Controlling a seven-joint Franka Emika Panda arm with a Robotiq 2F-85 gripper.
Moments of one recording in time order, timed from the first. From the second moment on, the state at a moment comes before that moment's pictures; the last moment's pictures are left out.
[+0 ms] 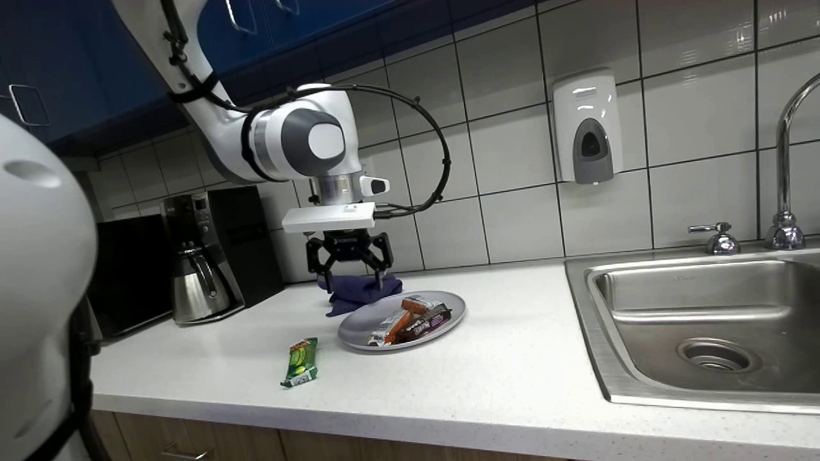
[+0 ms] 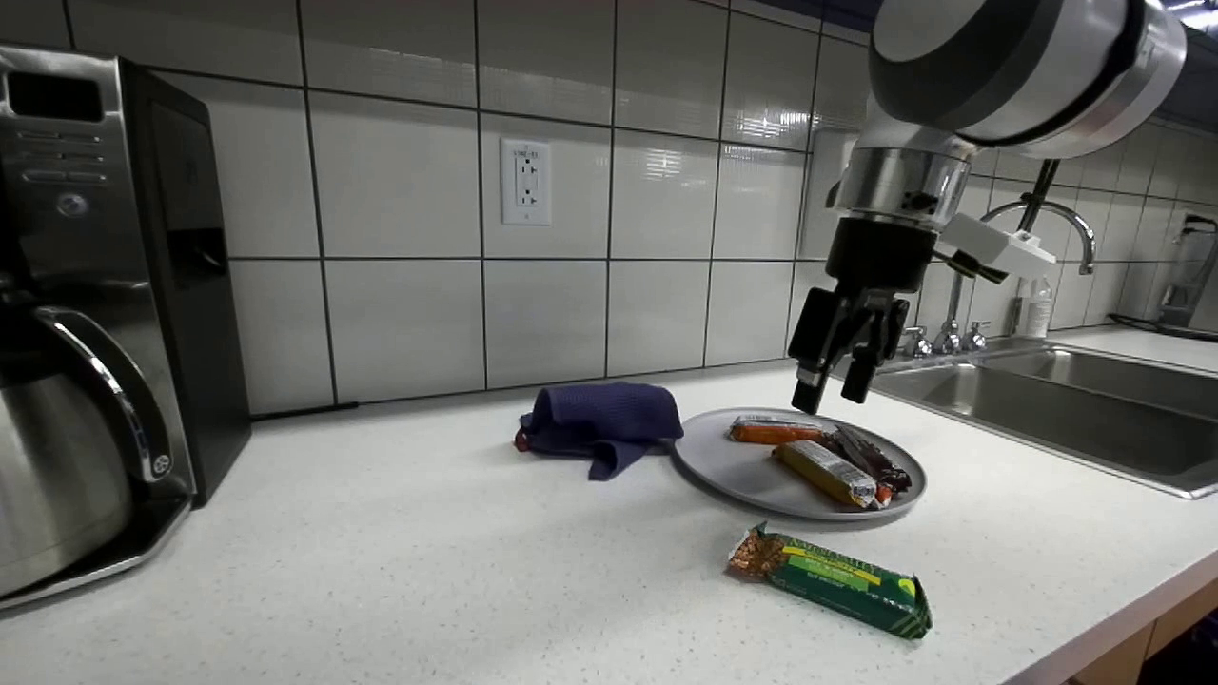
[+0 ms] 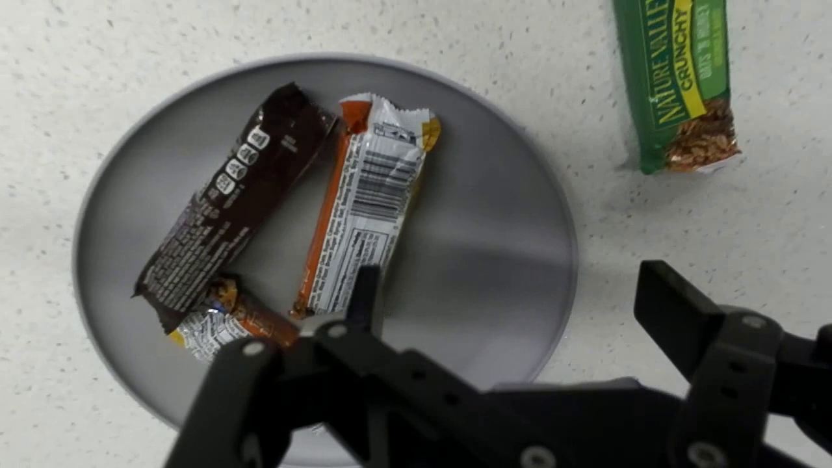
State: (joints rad) arm 0.04 -0.05 0.05 -2.53 0.22 2.59 -0.40
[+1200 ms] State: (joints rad) arm 0.11 -0.25 0.02 -2.69 0.24 2.49 -0.55
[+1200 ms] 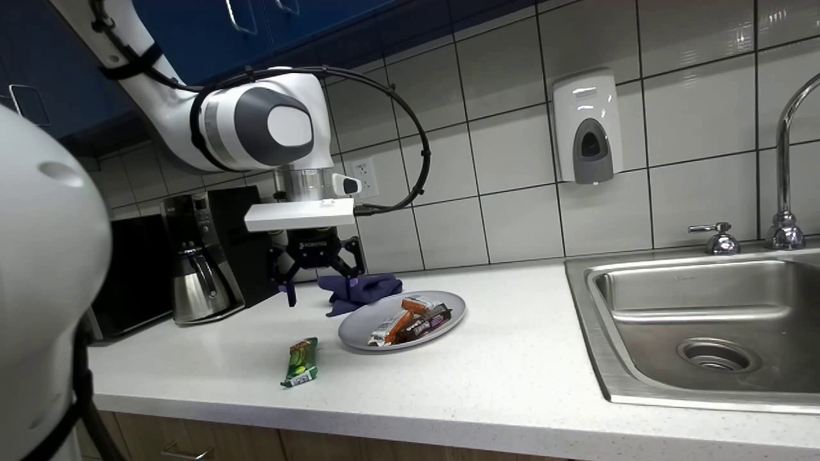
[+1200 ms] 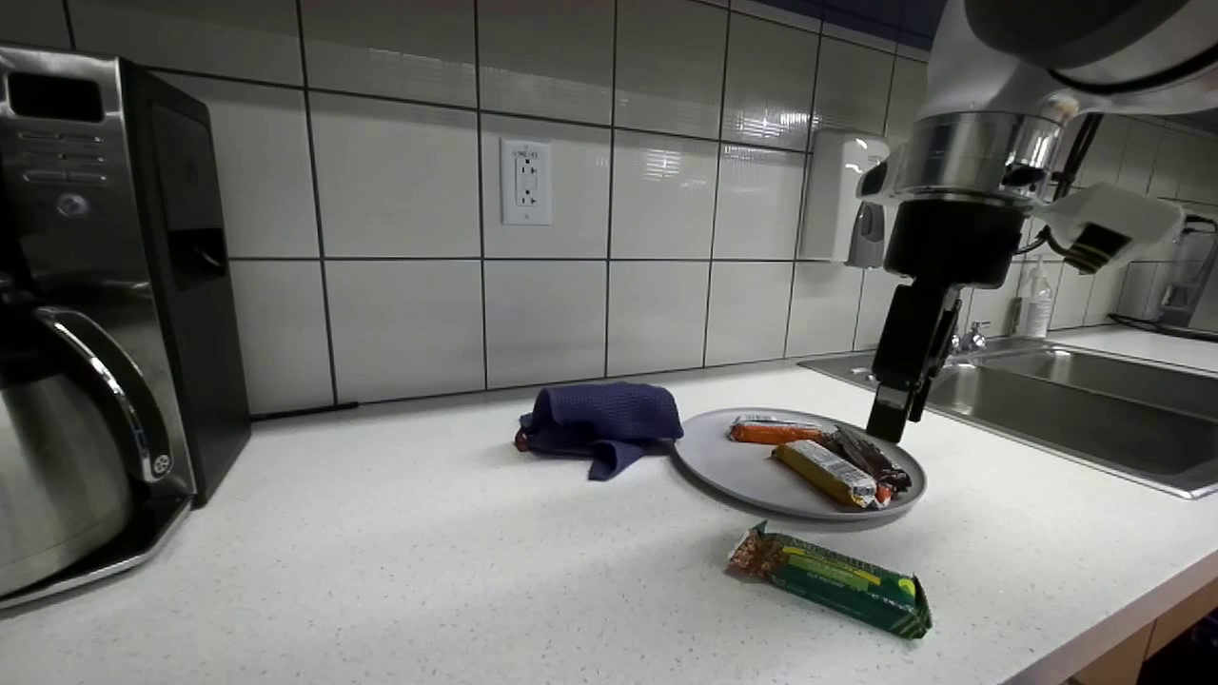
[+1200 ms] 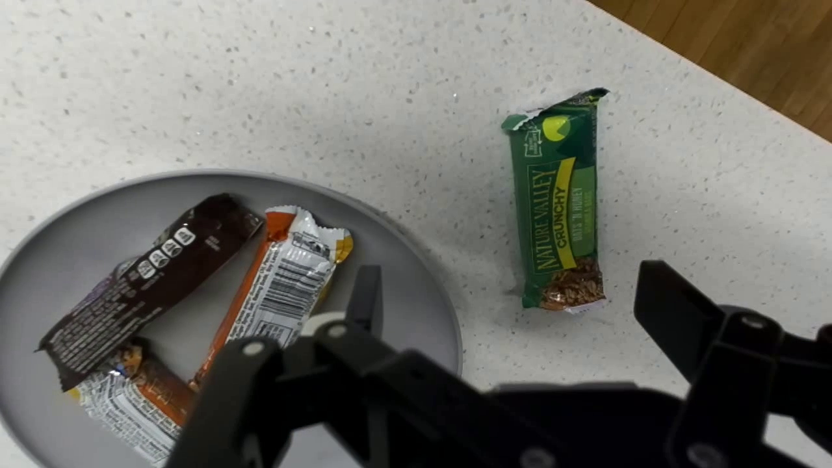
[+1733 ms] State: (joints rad) arm 0.15 -0.23 0.02 -2.69 0.24 2.49 -0.54
